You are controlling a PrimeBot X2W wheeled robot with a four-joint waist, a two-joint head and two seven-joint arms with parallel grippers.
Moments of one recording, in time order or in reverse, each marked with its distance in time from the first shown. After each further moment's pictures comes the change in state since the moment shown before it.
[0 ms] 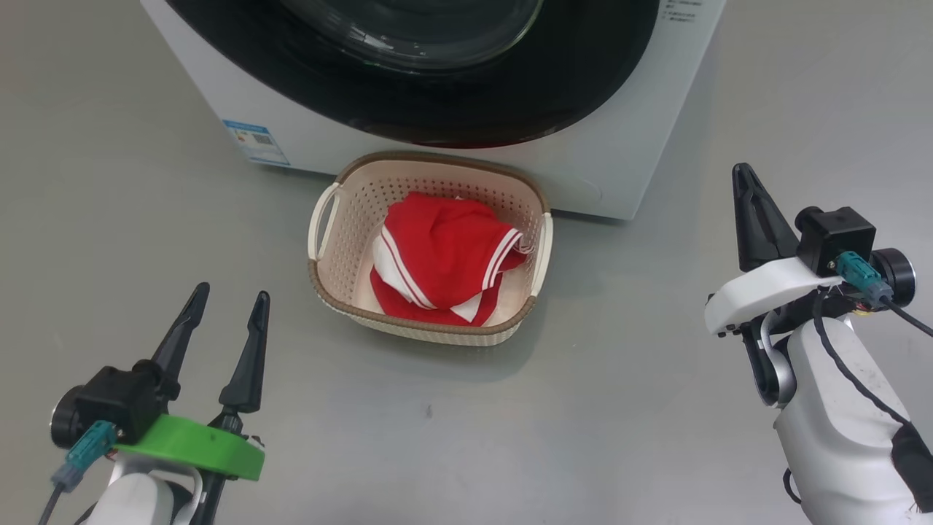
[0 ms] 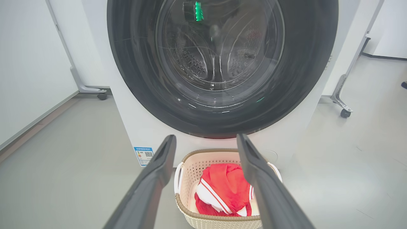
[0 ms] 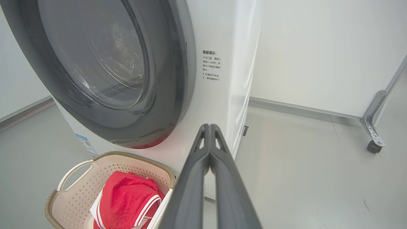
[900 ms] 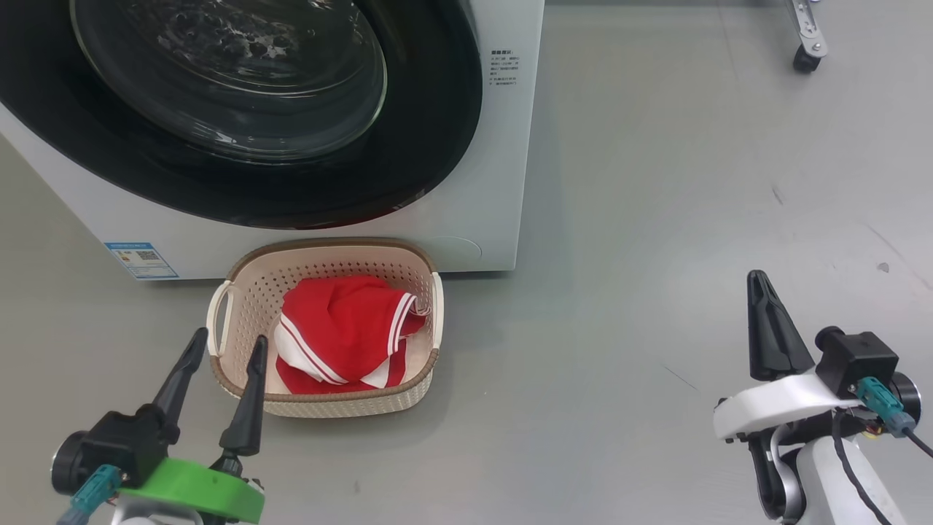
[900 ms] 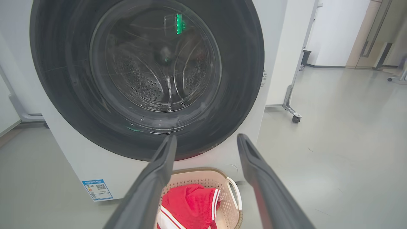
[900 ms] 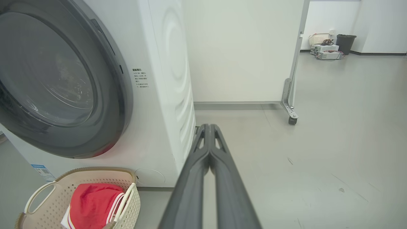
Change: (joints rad) left arm 0.120 -0.006 0.045 -0.035 0.039 0.000 0.000; right arm 0.344 0.050 -0.069 -0.271 0.049 -0.018 0.000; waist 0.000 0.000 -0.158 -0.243
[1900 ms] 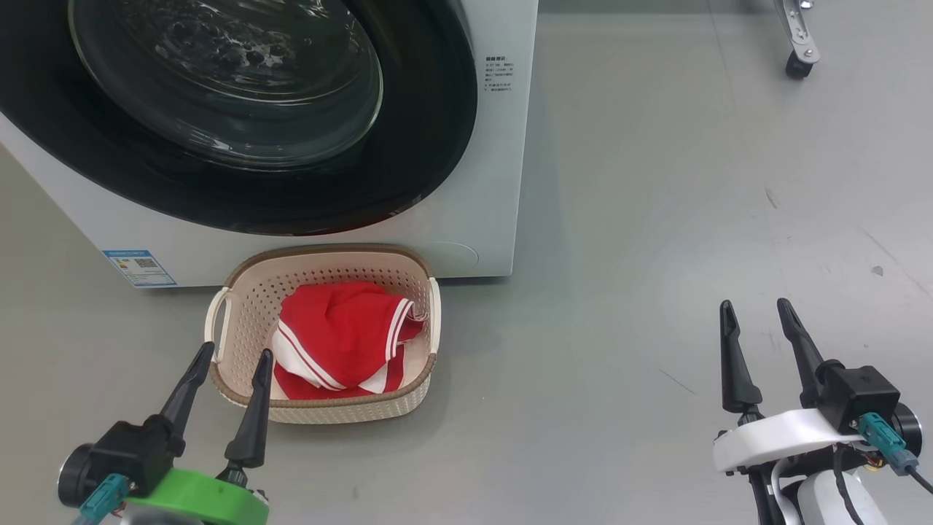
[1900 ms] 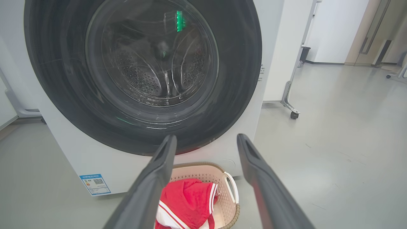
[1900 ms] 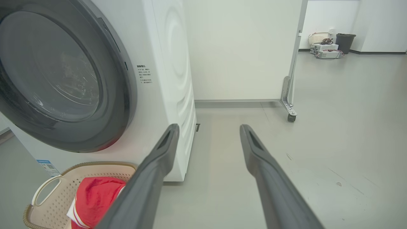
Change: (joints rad) left arm 0.020 -0.011 -0.005 0.015 0.007 0.000 0.000; right arm 0.105 0.013 -0.006 -0.089 -0.012 0.000 0.000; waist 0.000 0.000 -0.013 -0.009
